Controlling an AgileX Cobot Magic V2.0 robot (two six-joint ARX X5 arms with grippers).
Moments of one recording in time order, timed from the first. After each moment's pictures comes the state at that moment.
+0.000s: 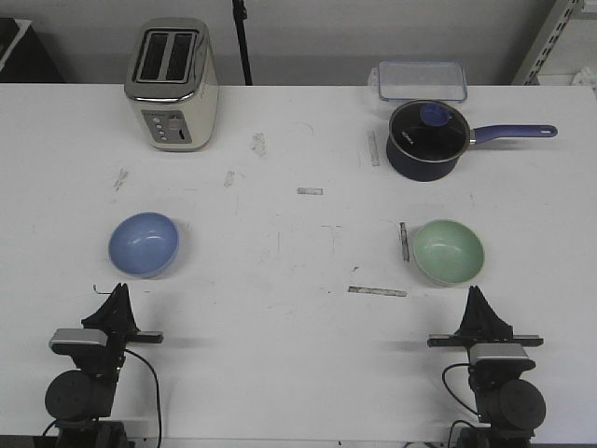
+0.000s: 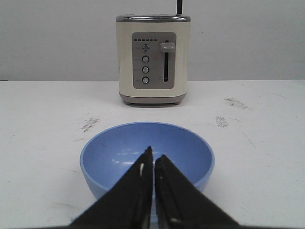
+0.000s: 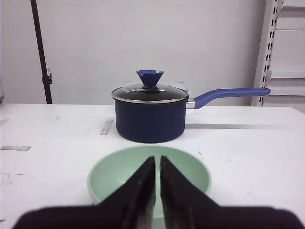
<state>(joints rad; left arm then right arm) -0.03 0.01 0.03 0.15 -0.02 0.00 0.02 0.00 0.01 0.07 0.00 0.01</state>
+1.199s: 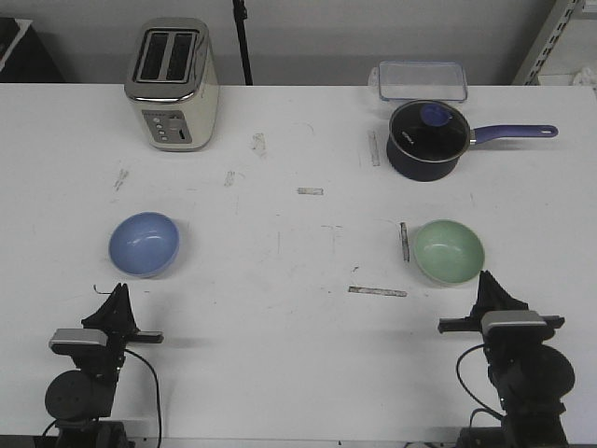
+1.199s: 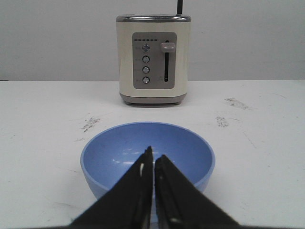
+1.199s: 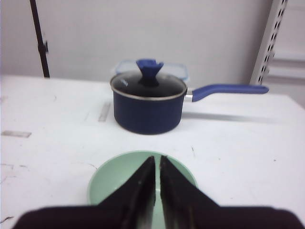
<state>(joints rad) -0.03 0.01 0.03 0.15 -0.02 0.00 0.02 0.37 0.44 -0.21 0.00 -0.05</state>
